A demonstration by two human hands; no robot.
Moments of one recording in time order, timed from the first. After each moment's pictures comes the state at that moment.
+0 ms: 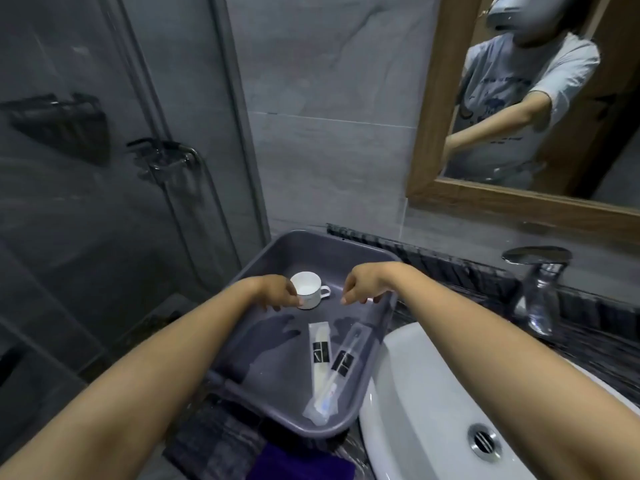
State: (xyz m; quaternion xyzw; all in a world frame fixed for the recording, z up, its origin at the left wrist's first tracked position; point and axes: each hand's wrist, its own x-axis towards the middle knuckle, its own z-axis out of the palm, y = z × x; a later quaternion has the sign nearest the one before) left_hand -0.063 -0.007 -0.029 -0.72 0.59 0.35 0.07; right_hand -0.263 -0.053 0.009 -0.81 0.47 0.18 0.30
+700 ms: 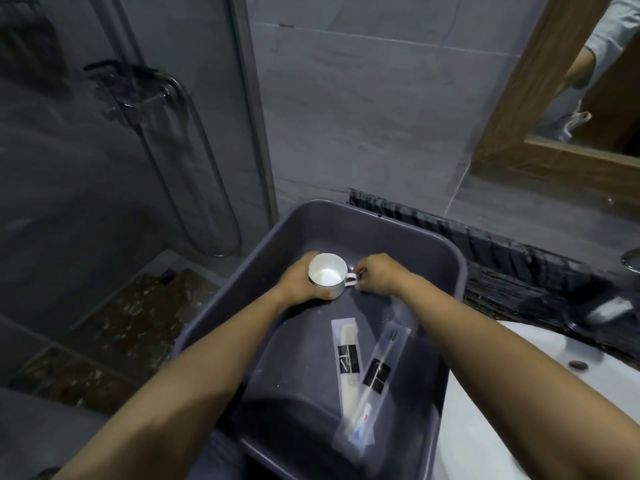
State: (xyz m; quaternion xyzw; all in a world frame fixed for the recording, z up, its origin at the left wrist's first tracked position) left_hand -0.045 -0.060 -0.132 -0.70 0.55 0.38 -0.26; right_hand -0.214 -0.126 -0.108 -0.81 0.53 0.08 0.25
